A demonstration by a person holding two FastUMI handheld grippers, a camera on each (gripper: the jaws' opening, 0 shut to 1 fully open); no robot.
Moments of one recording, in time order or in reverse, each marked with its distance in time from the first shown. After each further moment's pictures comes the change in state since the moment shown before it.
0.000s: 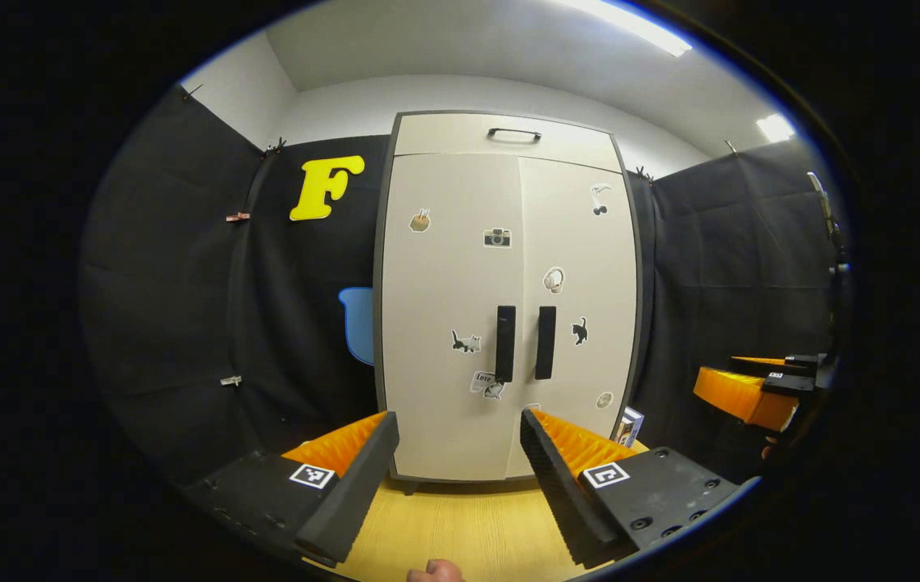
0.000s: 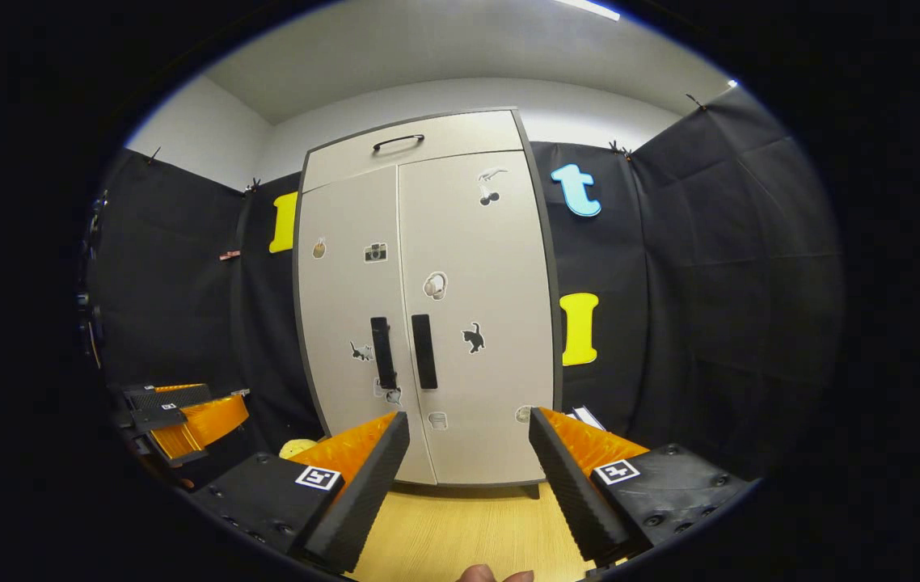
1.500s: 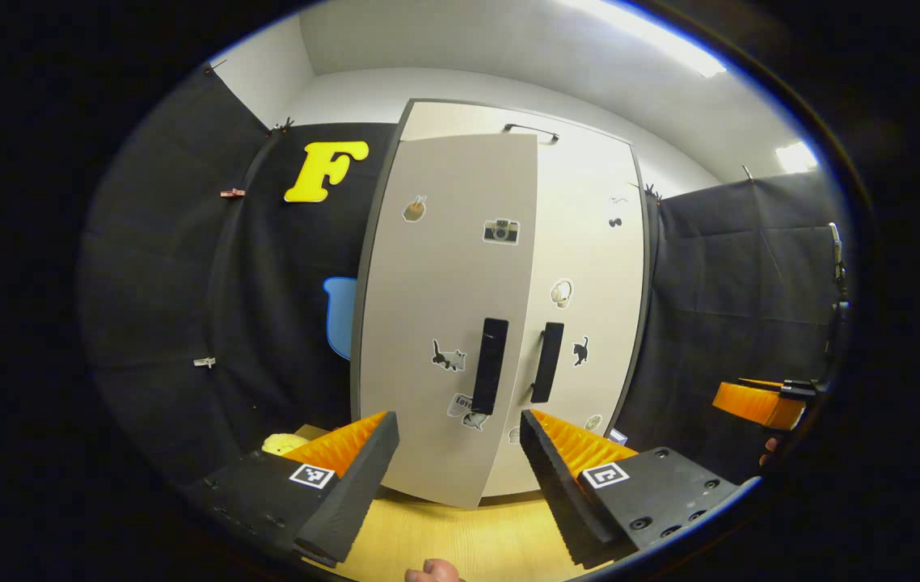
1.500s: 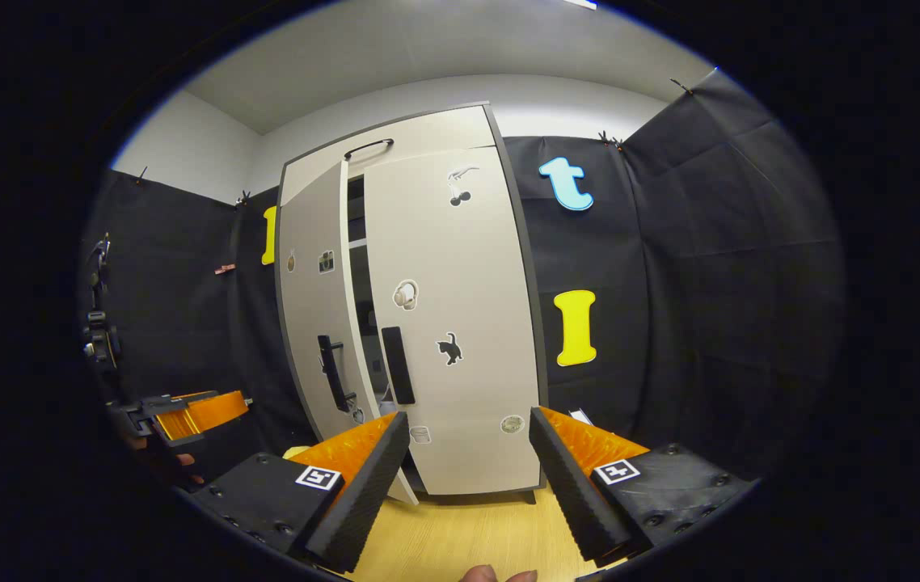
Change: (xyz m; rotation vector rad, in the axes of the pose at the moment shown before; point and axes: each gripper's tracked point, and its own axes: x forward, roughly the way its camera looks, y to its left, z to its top) left arm 0.033 0.000 0.016 -0.107 -0.016 -0.025; right arm 0.022 -0.038 0.022 0.045 0.004 0.014
